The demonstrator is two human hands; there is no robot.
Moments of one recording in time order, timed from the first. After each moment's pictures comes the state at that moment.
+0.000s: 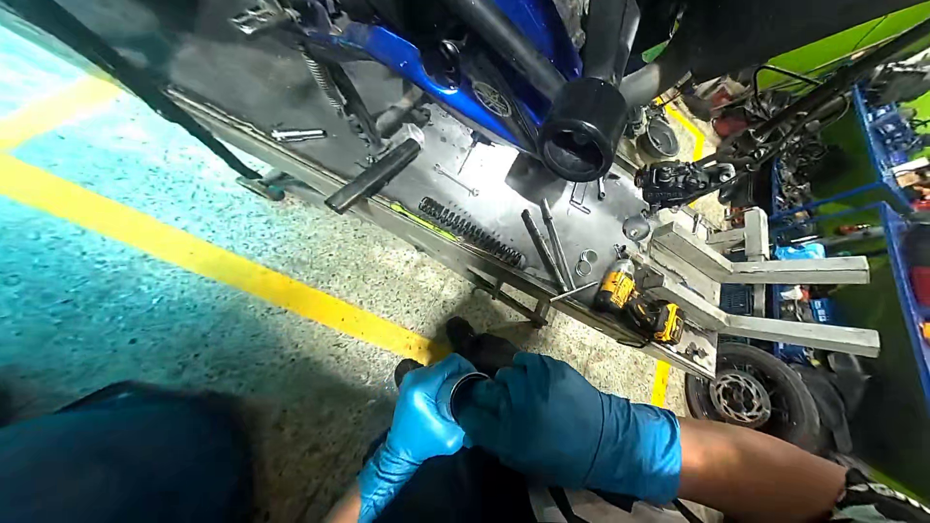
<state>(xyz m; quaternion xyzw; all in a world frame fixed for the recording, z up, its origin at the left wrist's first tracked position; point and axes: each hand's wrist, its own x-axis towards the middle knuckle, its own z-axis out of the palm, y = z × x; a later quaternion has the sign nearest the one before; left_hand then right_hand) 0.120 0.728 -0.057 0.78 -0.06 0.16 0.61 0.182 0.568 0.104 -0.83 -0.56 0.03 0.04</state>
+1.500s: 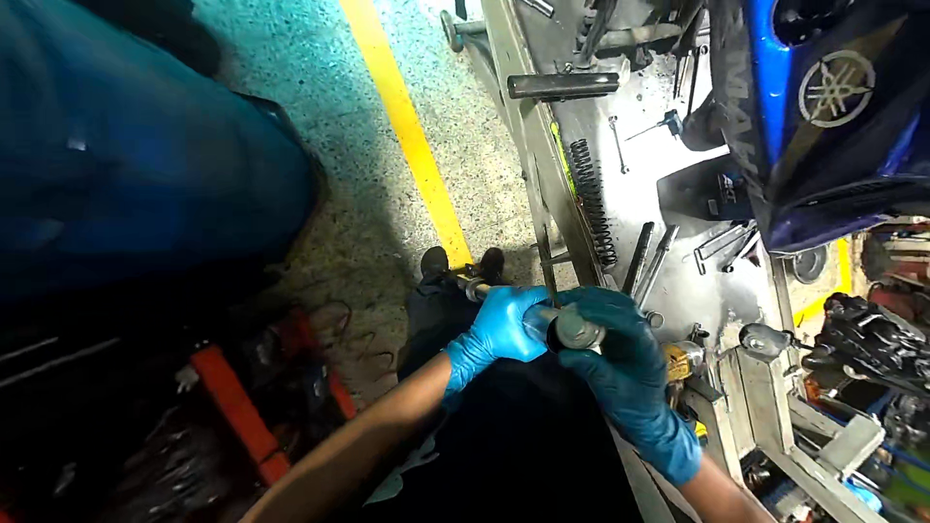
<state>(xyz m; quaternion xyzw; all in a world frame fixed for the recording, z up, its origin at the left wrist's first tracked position) 0.147 0.661 -0.110 0.81 0.14 0.19 0.54 0.261 0.545 0.008 -0.64 -0.42 0.26 0.59</state>
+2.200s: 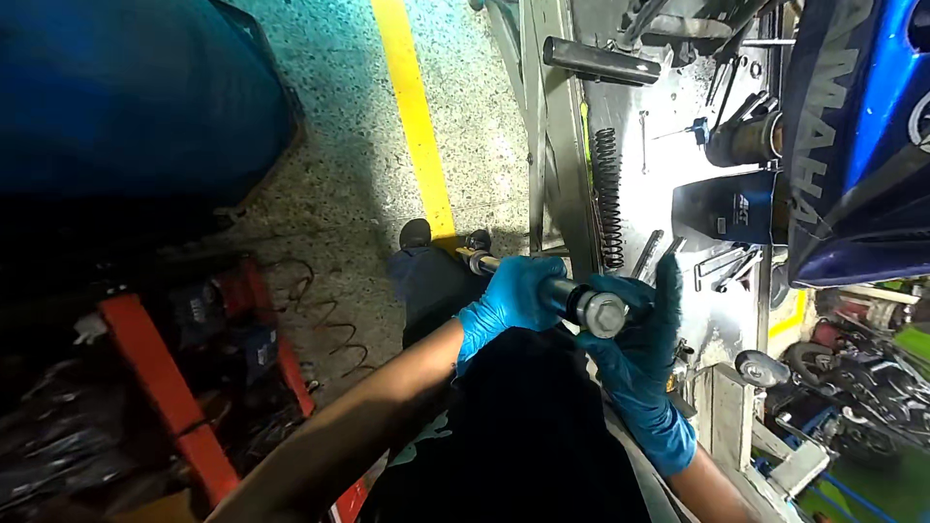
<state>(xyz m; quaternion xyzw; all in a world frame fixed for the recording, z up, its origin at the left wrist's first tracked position) 0.177 0.660 -0.151 0.76 0.16 0.25 0.58 0.280 0.542 -0.029 -0.68 -0.45 0.24 0.52</state>
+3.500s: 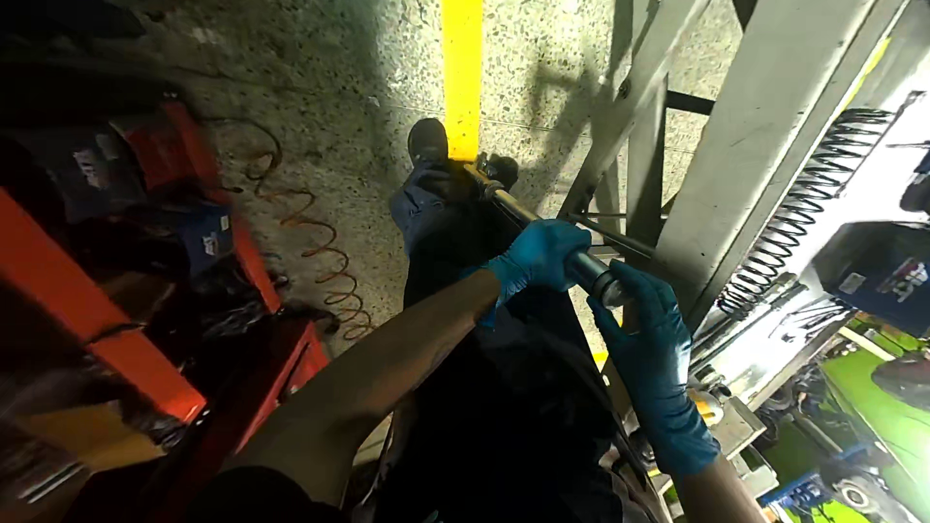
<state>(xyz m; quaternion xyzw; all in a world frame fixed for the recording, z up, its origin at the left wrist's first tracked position) 0.151 0.654 -0.361 0.75 0.21 0.20 0.59 0.259 0.574 -0.179 -0.82 -0.52 0.24 0.07</state>
